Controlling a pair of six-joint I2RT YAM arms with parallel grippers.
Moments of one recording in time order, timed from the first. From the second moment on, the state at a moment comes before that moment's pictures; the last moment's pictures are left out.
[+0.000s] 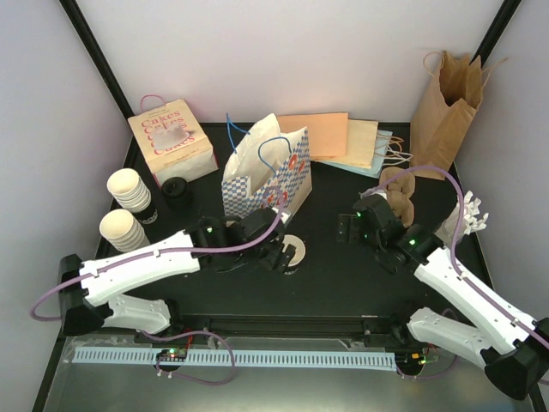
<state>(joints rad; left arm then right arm) -1.14 1.29 1.20 -0.85 -0.20 -0.53 0.67 0.93 0.86 -0.81 0.29 0.60</state>
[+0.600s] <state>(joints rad) -1.12 1.08 0.88 -0.78 -0.16 -0.71 0.67 0.96 0.82 -0.77 0.27 0.58</state>
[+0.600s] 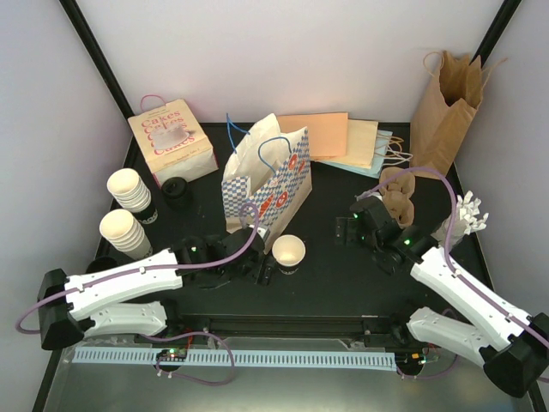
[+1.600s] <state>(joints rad) -0.95 1.11 0.61 -0.33 -0.16 -0.79 0.67 0.95 0.82 -0.74 0.23 0.57</state>
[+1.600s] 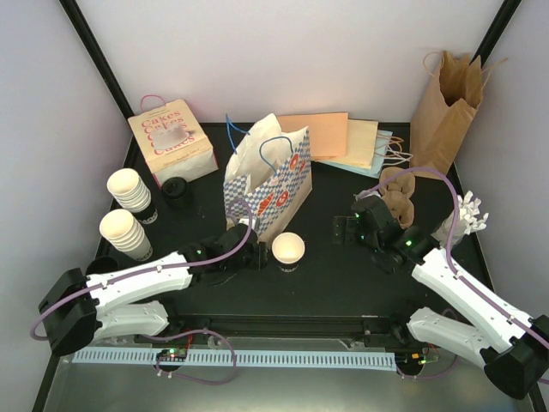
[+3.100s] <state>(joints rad) -0.71 1.16 0.64 -0.32 -0.21 -0.57 0.67 0.94 0.82 -0.74 0.22 0.55</state>
